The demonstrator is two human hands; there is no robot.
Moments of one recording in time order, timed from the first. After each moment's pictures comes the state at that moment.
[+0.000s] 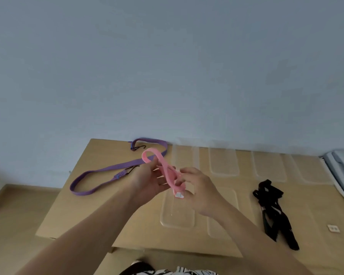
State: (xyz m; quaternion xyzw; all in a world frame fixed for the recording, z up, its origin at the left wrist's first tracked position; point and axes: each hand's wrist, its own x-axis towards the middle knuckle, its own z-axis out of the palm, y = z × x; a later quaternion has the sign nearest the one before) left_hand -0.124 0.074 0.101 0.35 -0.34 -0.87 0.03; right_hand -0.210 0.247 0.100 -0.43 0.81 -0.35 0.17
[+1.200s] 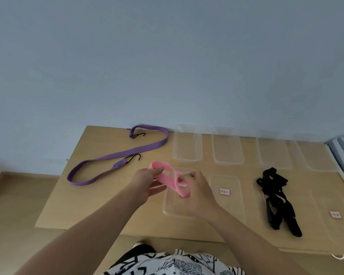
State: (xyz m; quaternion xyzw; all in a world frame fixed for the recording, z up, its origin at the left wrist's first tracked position) left_hand -0.117 0.062 0.027 0.48 -0.42 -0.77 0.00; right_hand -0.193 0.240 0.017 -0.33 0.87 -0.31 0.21
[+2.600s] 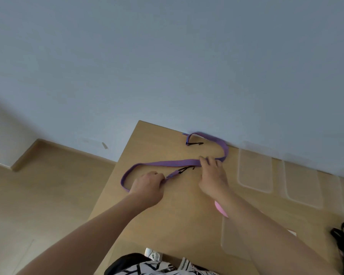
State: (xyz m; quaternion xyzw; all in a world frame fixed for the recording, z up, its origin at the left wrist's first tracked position) left_hand -0.022 -0.105 -0.018 0.32 -0.92 -0.23 -0.08; right_hand -0.214 0.028 -0.019 -0.39 0.90 -0.01 0.19
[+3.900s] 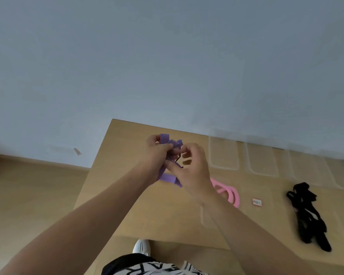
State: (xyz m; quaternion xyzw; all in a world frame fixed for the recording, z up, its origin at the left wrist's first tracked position) left_hand -0.093 -0.053 0.098 0.37 -0.42 -0.81 0.14; right_hand -0.135 0.062 0.078 -0.23 0.80 -0.52 0.15
